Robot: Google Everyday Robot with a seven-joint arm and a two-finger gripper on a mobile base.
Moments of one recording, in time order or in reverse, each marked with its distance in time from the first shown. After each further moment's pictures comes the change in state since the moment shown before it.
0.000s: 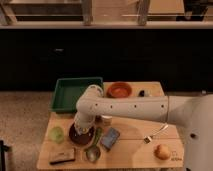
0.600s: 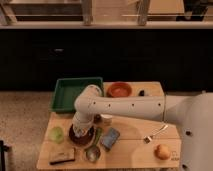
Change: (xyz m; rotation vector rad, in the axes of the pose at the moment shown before) arm -0.013 -0.001 0.006 -0.036 -0.091 0.001
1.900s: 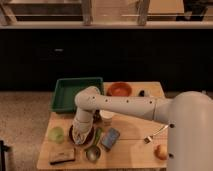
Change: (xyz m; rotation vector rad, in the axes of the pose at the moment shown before) arm -0.022 0.014 0.027 -0.094 -0.230 0.066
